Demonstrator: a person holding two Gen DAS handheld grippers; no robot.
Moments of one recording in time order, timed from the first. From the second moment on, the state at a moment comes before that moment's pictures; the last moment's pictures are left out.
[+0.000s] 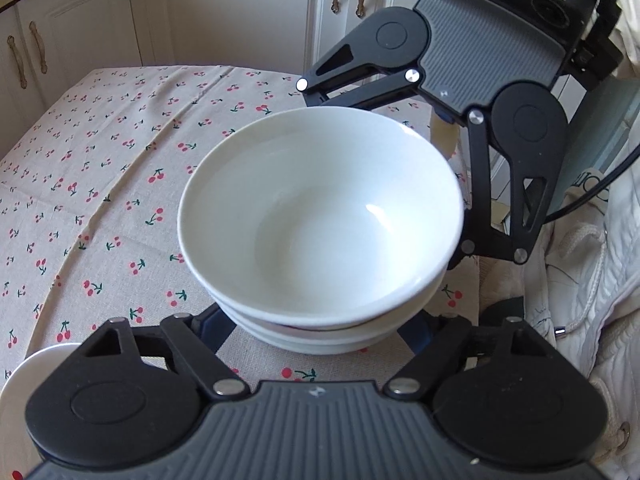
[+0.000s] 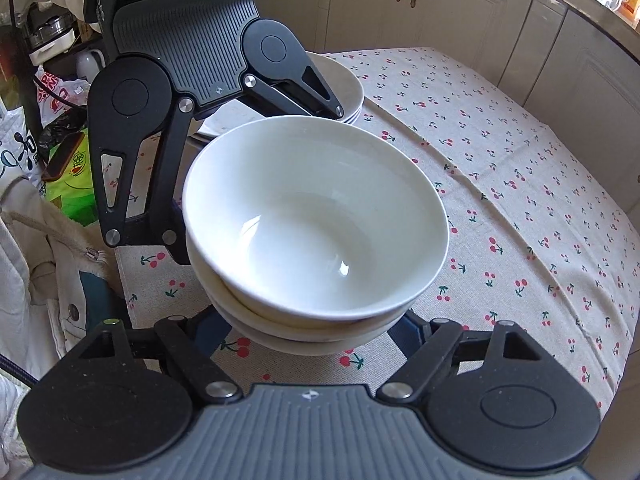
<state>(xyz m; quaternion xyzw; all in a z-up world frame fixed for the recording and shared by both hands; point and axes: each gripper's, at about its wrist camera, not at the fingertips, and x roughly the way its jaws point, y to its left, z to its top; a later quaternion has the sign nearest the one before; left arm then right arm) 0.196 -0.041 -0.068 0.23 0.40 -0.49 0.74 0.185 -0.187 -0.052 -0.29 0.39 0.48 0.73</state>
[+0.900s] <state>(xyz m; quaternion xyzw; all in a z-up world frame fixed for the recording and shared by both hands) 0.175 0.013 -0.015 0.25 0.37 -0.44 0.78 0.181 -0.134 -0.002 -0.34 0.33 0.50 0.72</state>
